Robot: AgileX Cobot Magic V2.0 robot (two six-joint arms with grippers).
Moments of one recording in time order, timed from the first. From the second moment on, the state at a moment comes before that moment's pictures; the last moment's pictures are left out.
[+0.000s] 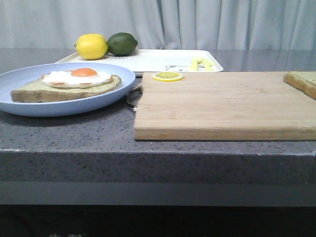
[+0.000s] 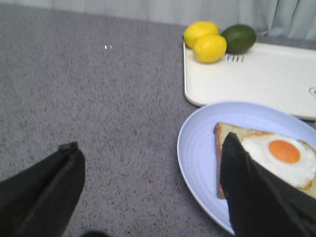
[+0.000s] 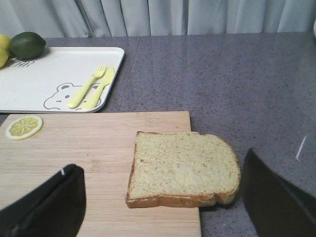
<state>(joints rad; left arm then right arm) -0.02 0.73 -0.67 -0.09 0.41 0.01 -0.02 0.48 -0.64 0.11 0.52 0.01</state>
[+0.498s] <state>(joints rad) -0.10 1.18 -0.91 -0.10 0.59 0.04 -0.02 0.48 -0.64 0.11 0.52 0.01</state>
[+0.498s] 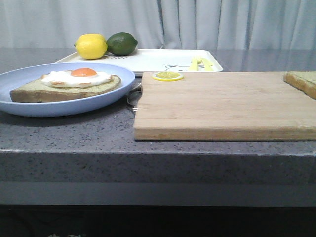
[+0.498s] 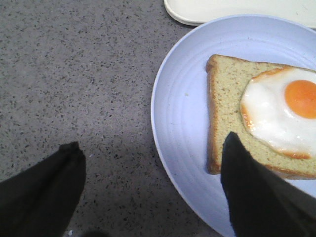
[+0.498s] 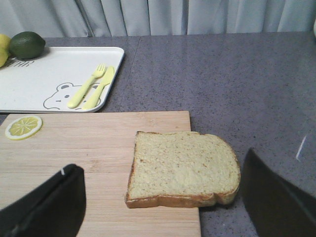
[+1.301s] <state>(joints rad) -0.11 1.18 -0.91 -0.10 0.59 0.04 -0.24 1.05 -0.87 0.14 0.56 0.06</state>
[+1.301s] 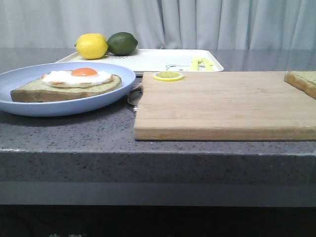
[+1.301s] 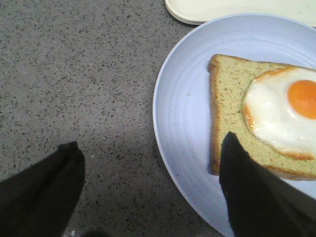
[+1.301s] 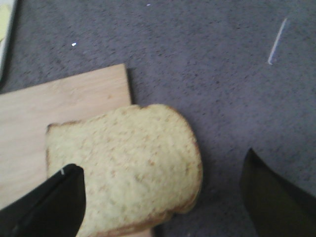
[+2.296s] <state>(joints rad) -0.11 1.18 -0.91 -0.10 0.59 0.04 -0.46 1.70 -1.34 0.61 1.06 -0.49</state>
